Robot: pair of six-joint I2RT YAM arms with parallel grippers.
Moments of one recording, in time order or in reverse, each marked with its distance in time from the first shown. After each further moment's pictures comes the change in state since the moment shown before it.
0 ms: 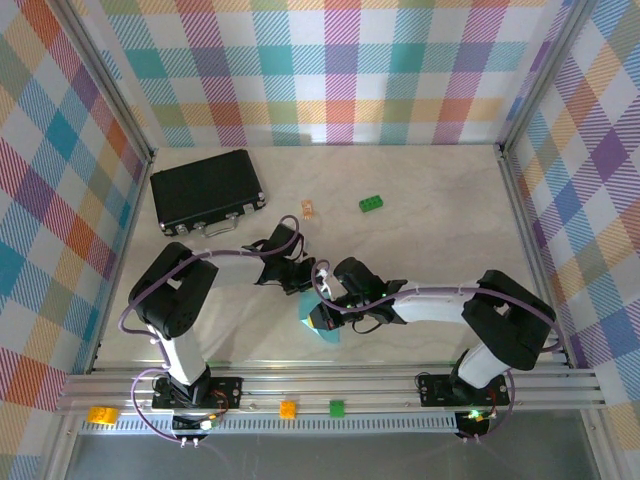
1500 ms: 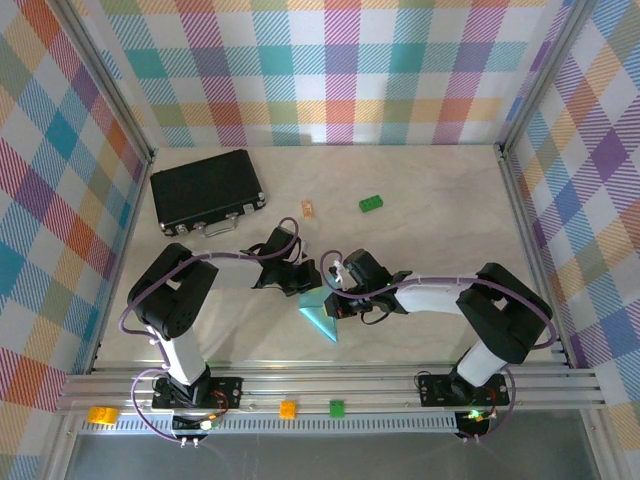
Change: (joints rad) left arm 0.005 -0.009 -0.052 0.084 0.023 0.021; right arm -0.118 0.035 0.012 -0.106 0.103 -0.058
